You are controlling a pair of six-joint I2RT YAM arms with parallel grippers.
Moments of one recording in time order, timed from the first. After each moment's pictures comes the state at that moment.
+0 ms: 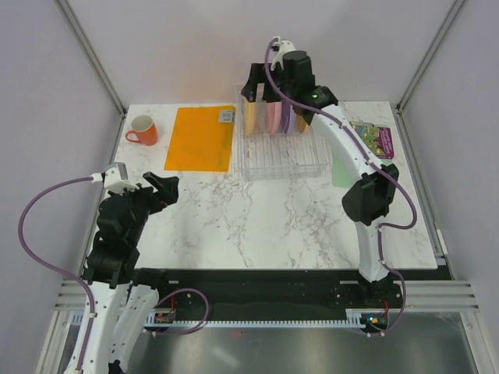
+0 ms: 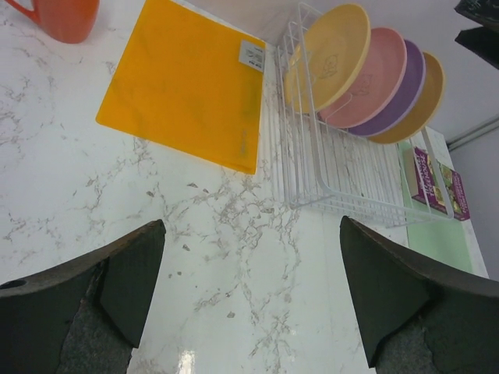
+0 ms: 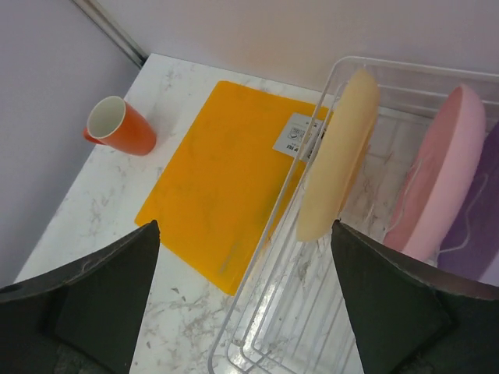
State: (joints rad) left arm -0.15 0.44 0.73 -0.46 -0.08 -0.52; right arm 0.43 2.09 2.23 -0.45 -0.19 0.36
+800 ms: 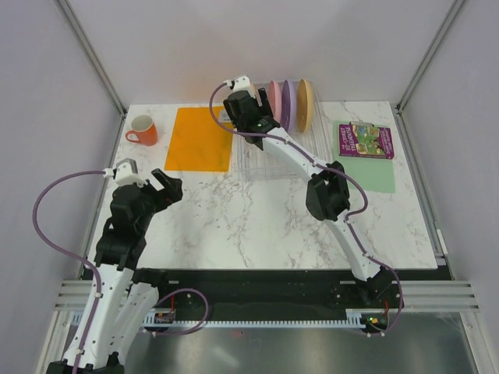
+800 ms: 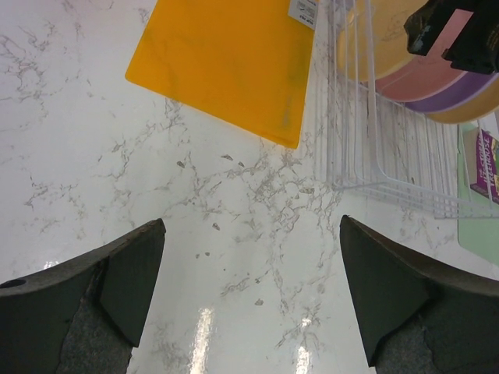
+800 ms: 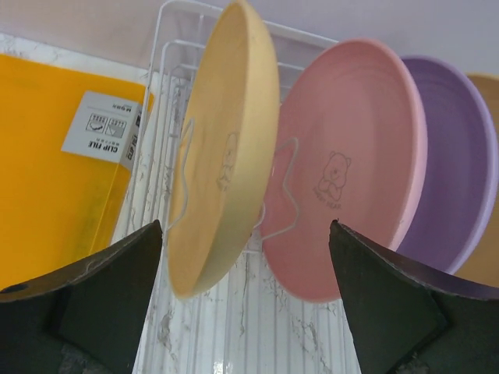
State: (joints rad) left arm -0.15 0.56 0.68 -0.46 -0.13 -0.52; right arm 0.68 2.49 2.42 -0.36 0.67 -0.02
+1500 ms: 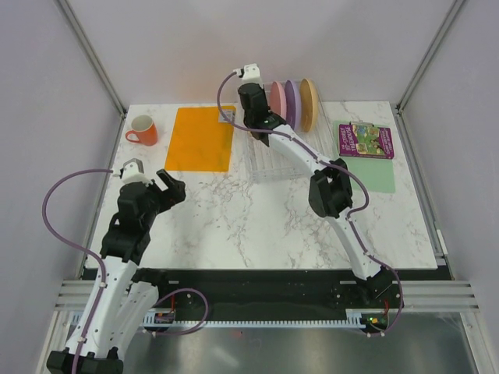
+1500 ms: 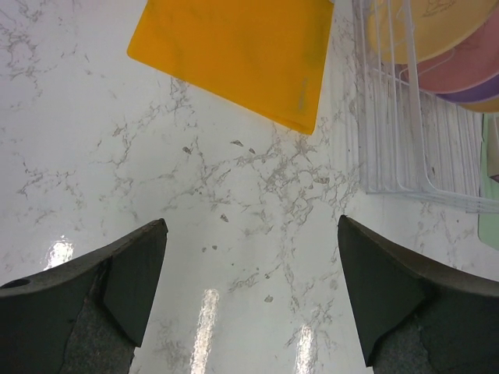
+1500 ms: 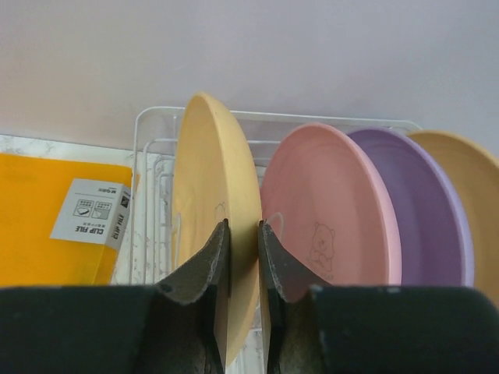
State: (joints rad) left arm -0.15 0.61 0.63 -0.42 -0.12 -0.52; right arm 0.62 2.50 2.42 -0.13 0.63 -0.04
